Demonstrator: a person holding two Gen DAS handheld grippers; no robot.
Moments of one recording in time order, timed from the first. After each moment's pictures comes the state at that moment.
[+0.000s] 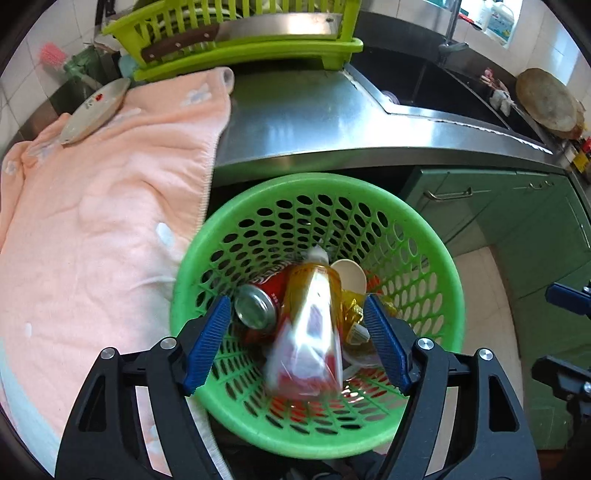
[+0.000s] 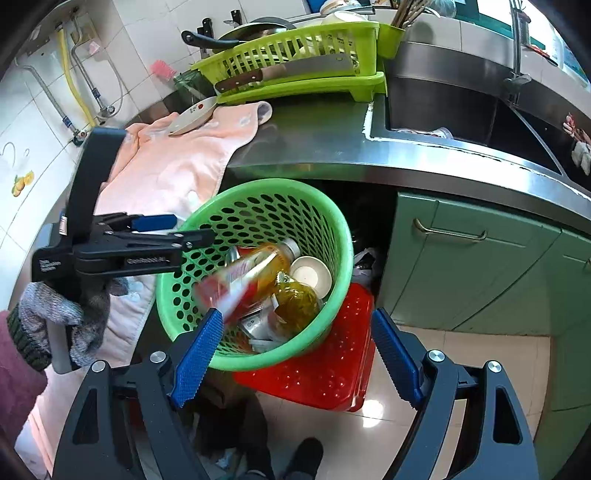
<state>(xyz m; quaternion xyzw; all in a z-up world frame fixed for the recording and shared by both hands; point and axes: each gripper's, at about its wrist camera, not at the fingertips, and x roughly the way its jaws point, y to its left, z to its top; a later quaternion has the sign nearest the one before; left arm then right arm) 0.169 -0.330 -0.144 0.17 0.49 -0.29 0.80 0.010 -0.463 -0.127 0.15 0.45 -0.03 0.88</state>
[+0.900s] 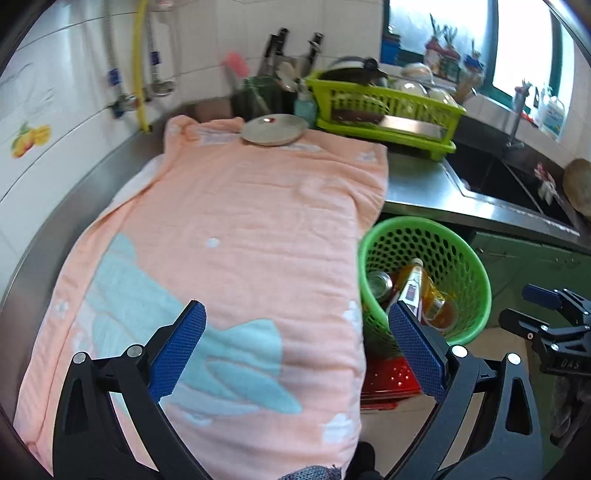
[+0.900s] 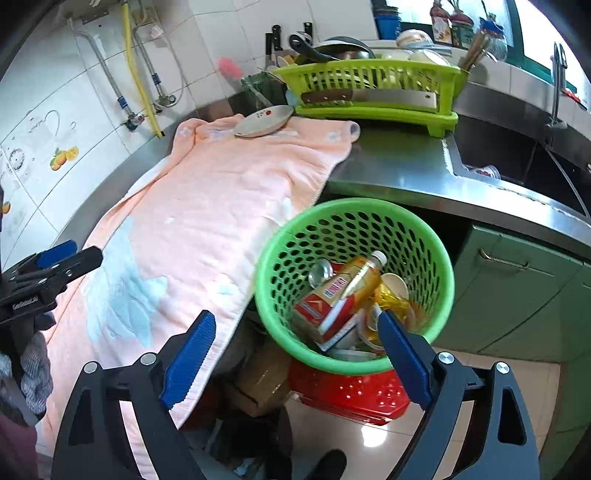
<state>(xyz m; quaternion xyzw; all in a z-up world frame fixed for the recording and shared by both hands) 0.086 -0.103 -0.036 0.08 0.40 -0.15 0.90 0.017 -0.339 -0.085 0.12 0.42 0.02 0.90</state>
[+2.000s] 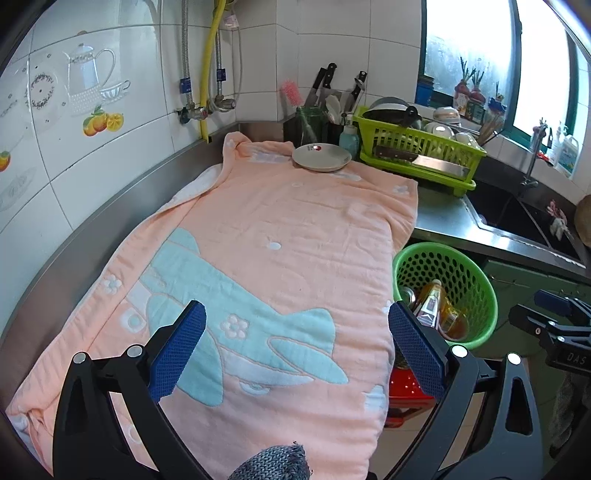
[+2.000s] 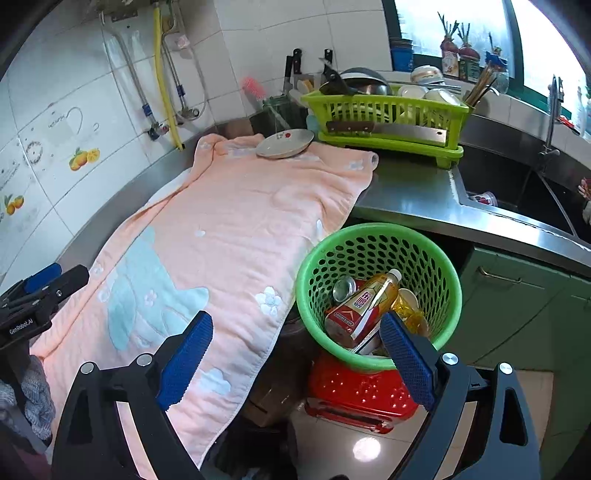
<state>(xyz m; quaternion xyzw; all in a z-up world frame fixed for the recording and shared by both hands) 0.036 -0.034 -0.005 0.04 0.35 -0.10 0.93 -0.013 -0.281 -0.039 0.11 0.38 0.00 0.92</state>
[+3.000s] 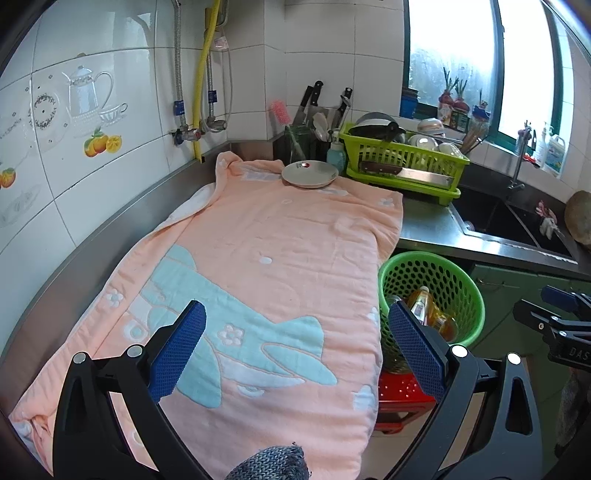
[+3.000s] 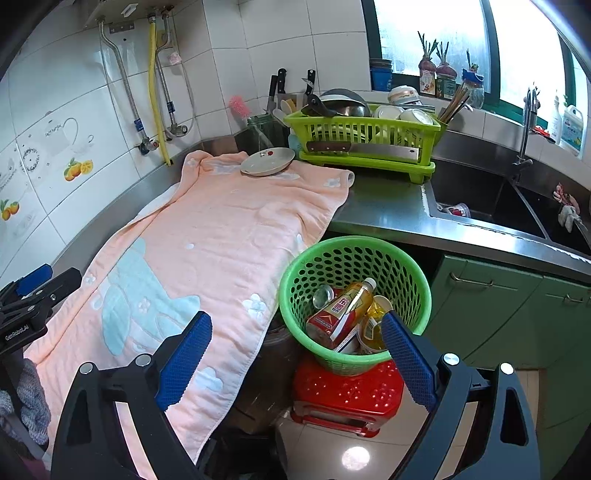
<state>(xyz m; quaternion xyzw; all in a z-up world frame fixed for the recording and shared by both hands) 0.012 -0.040 0.013 0.05 0.32 -0.11 0.94 -0.043 -0.277 -0.016 0.09 0.36 -0.04 0.93</state>
